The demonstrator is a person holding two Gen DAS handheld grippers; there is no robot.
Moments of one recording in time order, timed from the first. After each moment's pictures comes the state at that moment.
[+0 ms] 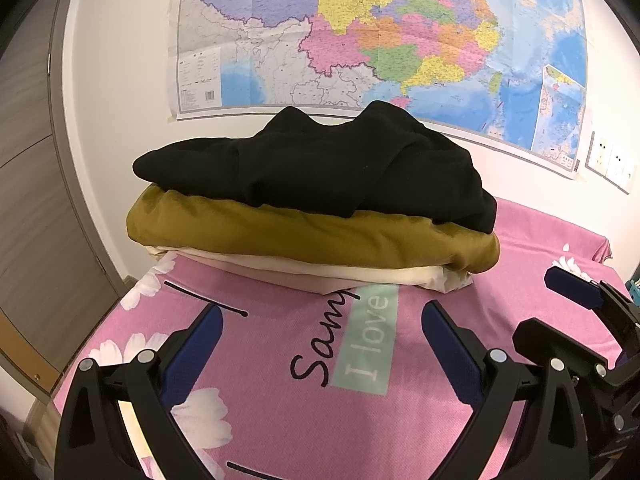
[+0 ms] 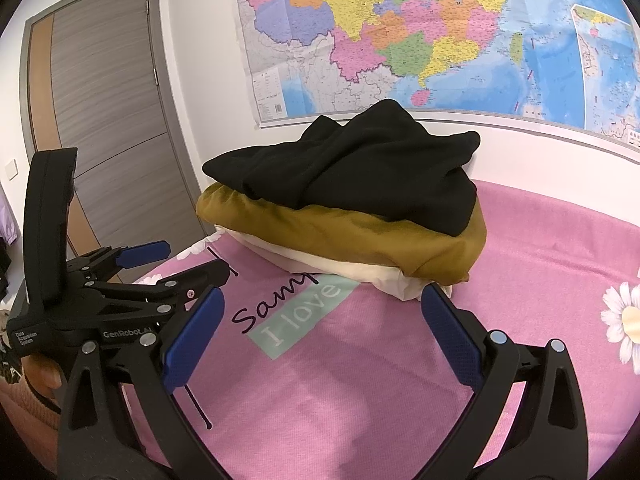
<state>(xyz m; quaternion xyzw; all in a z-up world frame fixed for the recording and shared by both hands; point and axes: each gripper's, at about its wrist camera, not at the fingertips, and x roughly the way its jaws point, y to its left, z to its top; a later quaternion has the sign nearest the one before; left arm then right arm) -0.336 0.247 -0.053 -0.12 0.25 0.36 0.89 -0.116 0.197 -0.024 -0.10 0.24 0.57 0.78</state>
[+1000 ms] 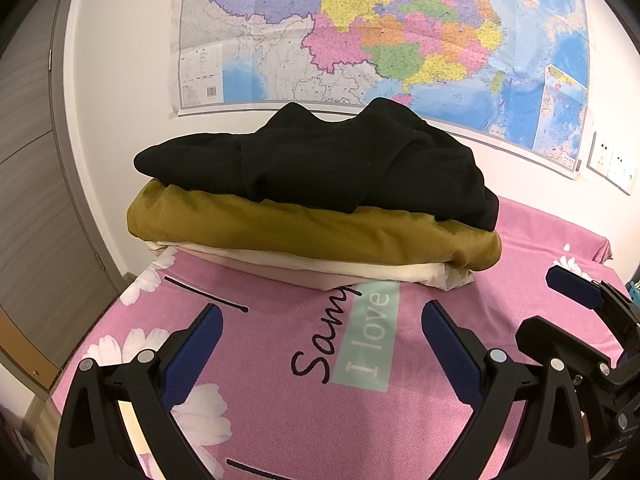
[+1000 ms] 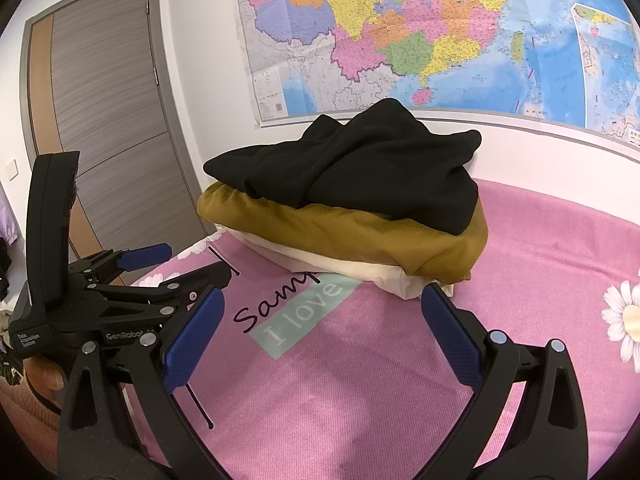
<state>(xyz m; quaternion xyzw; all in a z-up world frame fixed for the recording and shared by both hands) -0.339 0.248 -0.054 -0.12 0.25 0.36 0.89 -0.118 0.198 -0.024 -0.10 0.24 0.57 0.78</state>
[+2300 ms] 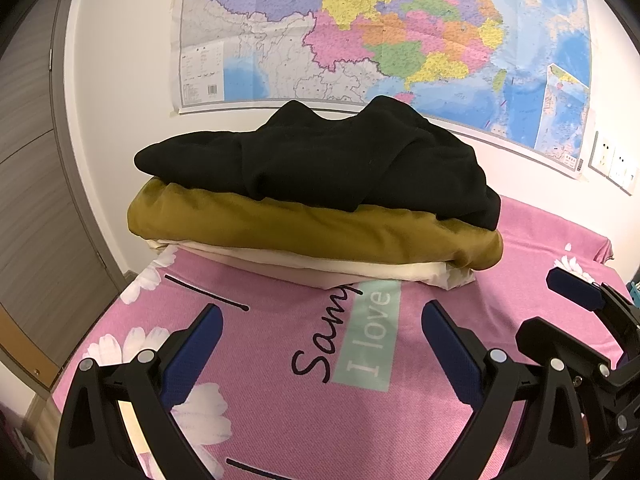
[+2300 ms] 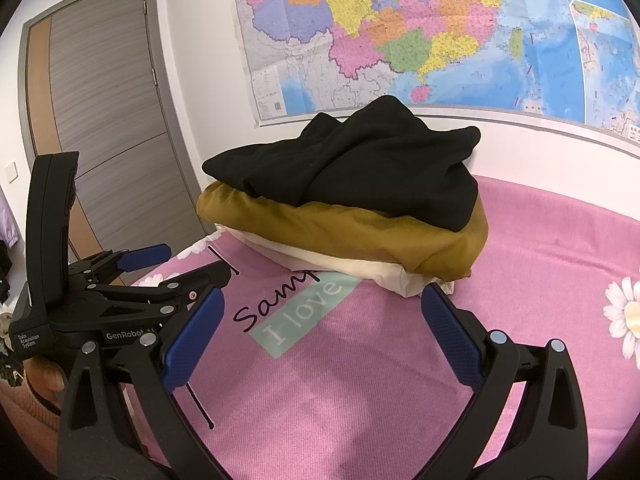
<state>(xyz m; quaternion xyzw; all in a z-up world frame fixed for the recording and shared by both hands) -0.338 0.249 -0.056 -0.12 0.25 0.36 0.89 -0.118 0.199 -0.025 -0.09 0.24 0.57 0.78</state>
